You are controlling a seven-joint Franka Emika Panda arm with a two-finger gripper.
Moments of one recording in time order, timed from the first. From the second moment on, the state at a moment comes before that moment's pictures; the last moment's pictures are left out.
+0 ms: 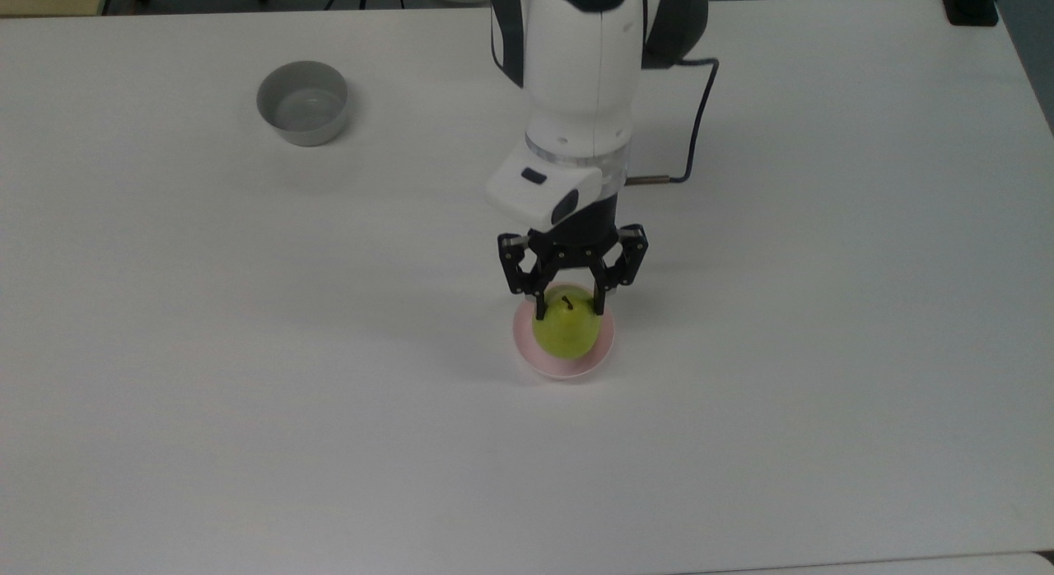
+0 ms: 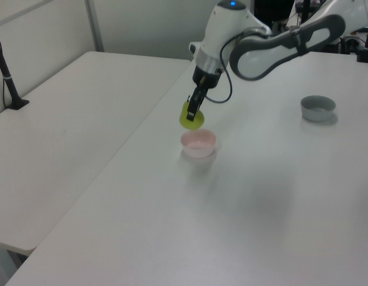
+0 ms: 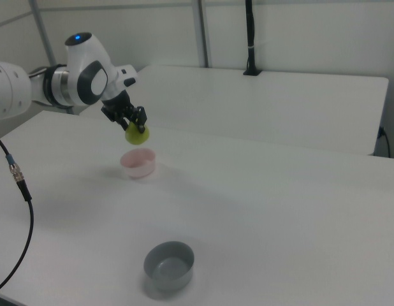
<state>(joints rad) 0.30 0.48 -0.09 -1.49 -0.02 2.33 0.12</state>
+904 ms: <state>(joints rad) 0.19 0.18 -0.10 -1.50 0.00 1.87 0.10</state>
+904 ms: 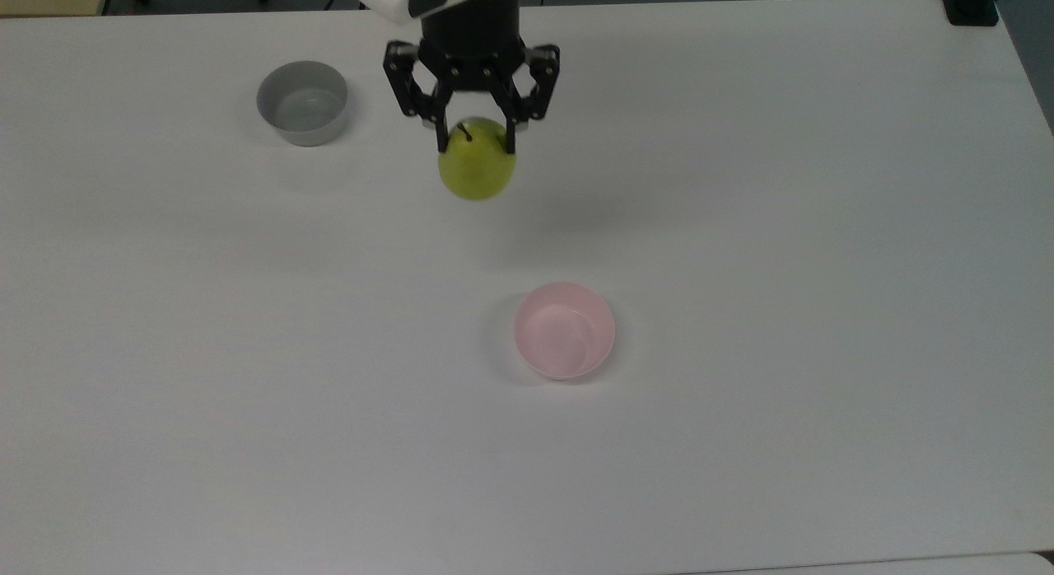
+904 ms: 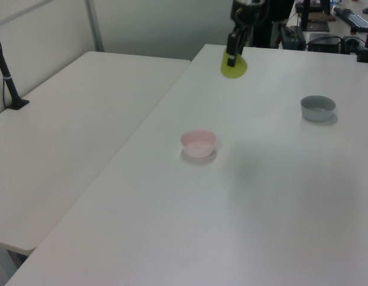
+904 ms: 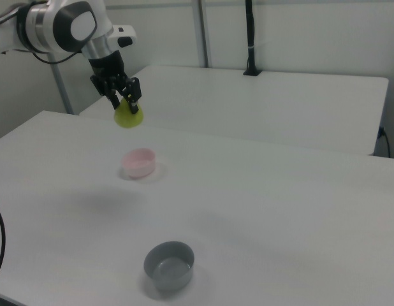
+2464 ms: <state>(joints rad) -0.06 0.27 -0.21 -1.63 0.22 2.18 -0.47</state>
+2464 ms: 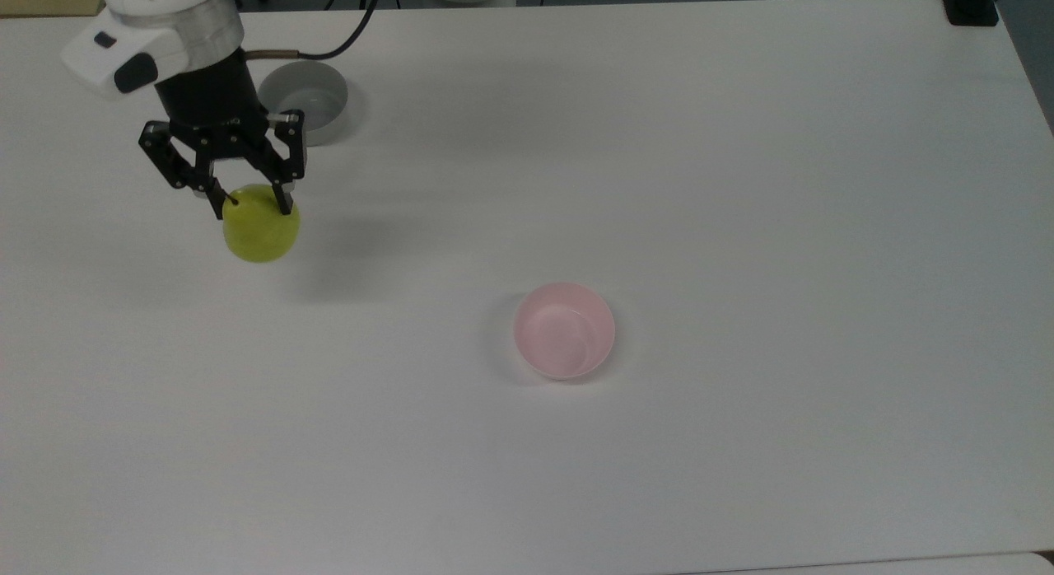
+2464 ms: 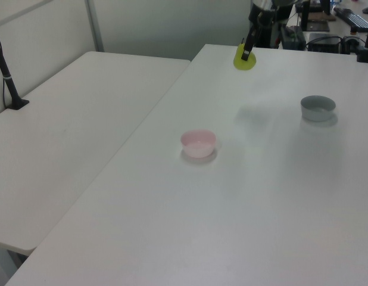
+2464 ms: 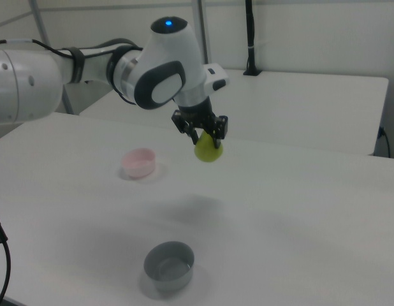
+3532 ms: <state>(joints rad) -0.08 0.50 -0.21 -1.63 0.23 2.34 -0.67</state>
